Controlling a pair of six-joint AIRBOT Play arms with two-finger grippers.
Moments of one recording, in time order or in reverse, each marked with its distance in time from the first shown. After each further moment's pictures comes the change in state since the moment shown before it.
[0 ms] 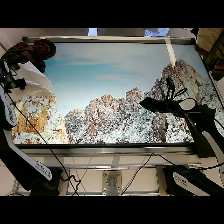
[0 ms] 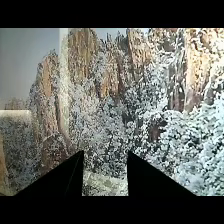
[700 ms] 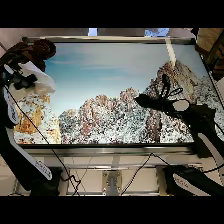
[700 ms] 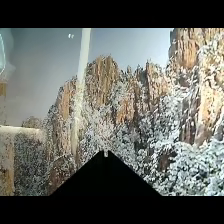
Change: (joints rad) left arm 0.004 -0.068 0.017 -0.605 0.128 0.135; right arm 0.130 0.001 0.002 0.113 -0.189 -0.097
